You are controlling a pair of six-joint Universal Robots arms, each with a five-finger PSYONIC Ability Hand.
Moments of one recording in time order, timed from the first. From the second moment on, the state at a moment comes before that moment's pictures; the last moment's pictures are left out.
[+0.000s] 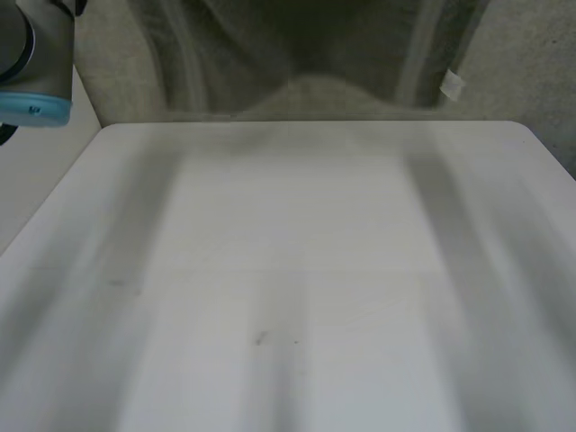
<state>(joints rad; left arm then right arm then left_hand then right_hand) 4.41 -2.09 -0.72 3.53 -1.53 3.11 1.82 -0.99 0.42 -0.08 1.39 2.78 1.20 1.22 1.22 1.22 1.03 1.35 1.33 1.34 1.35 1.18</state>
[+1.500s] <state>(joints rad) 4.39 -2.10 -1.41 3.15 -1.45 3.64 1.64 -1.05 1.28 0.22 1.32 2.31 1.21 1.22 1.22 1.22 1.04 1.35 1.33 1.34 1.35 1.19</state>
